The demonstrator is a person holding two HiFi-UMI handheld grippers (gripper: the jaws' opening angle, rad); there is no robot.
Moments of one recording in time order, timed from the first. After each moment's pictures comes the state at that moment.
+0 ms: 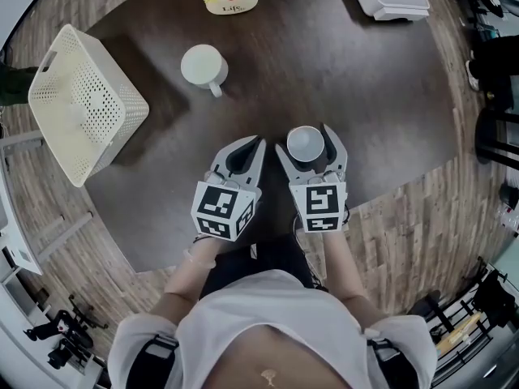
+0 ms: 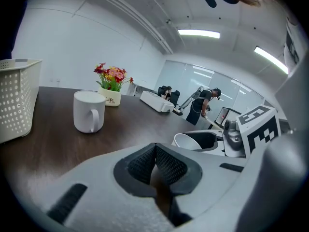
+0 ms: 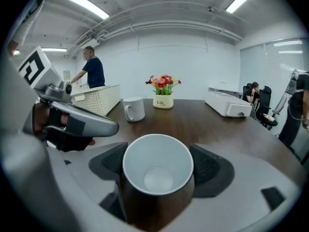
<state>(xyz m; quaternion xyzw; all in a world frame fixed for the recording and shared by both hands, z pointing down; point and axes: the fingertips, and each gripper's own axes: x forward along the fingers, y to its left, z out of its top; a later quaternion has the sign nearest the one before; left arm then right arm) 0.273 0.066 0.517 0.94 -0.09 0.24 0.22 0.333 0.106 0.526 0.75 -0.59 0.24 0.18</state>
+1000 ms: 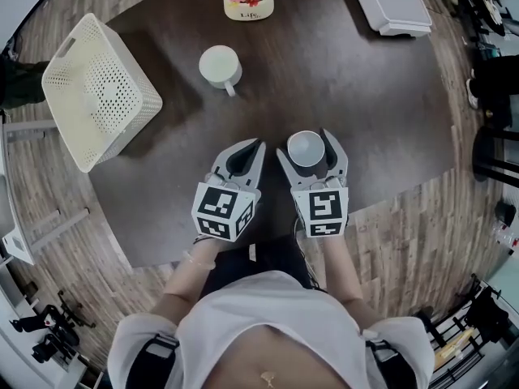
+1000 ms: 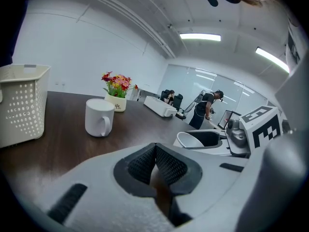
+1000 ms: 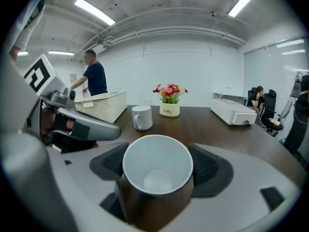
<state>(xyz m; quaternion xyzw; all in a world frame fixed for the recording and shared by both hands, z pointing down) 0.255 0.059 0.503 0.94 -0.12 0.22 0.21 0.317 0.099 0.503 0.74 -0.61 0.22 0.17</state>
